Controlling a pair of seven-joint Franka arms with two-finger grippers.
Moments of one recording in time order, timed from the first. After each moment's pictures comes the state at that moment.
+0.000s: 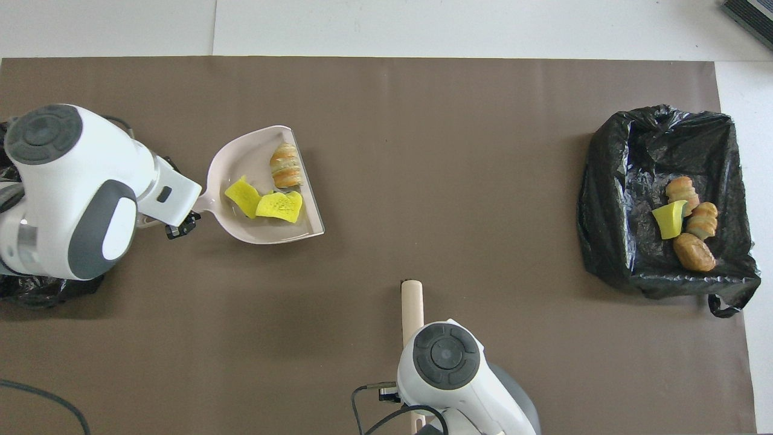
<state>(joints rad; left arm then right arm) -0.13 0.12 -0.02 -1.90 0.00 2.02 1.16 0.63 -0.10 0.15 -2.34 0.30 1.98 0.61</state>
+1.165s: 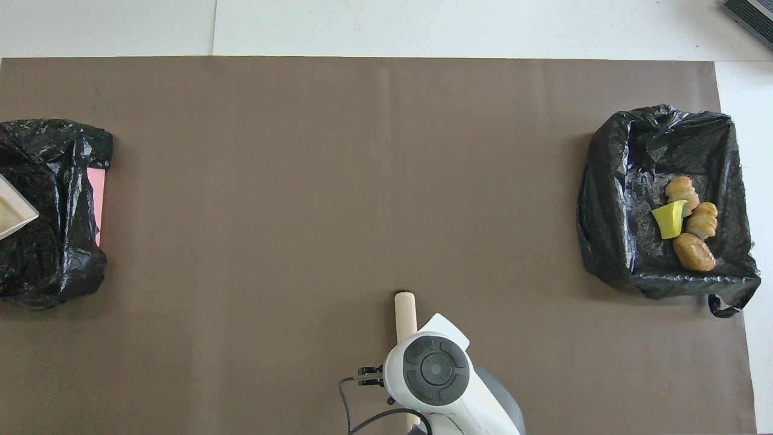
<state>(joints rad) 0.51 0.04 0.01 -1.81 0.28 2.07 1.32 0.64 -0.07 0.14 -2.30 0.22 2.14 0.64</state>
